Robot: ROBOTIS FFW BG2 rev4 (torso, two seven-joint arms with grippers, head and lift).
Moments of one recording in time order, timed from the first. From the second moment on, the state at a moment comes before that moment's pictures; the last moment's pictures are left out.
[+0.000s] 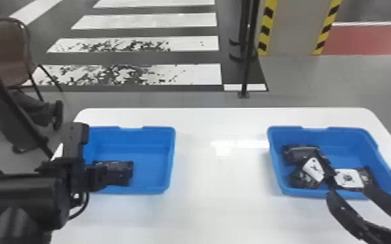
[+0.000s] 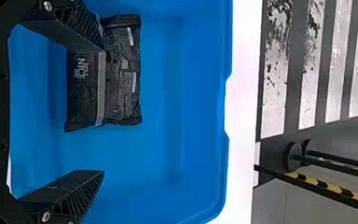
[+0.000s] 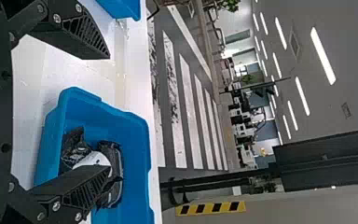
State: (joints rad) left arm 0.02 0.10 0.17 -1.96 -0.12 1.21 -0.38; right arm 0.70 -0.16 -0.27 -2.18 -0.41 0.23 0.44
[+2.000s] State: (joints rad) left arm -0.09 0.09 0.10 -1.76 -0.20 1.16 -0.18; right arm 0.68 -0.17 -0.26 -2.16 -0.42 0.23 0.46
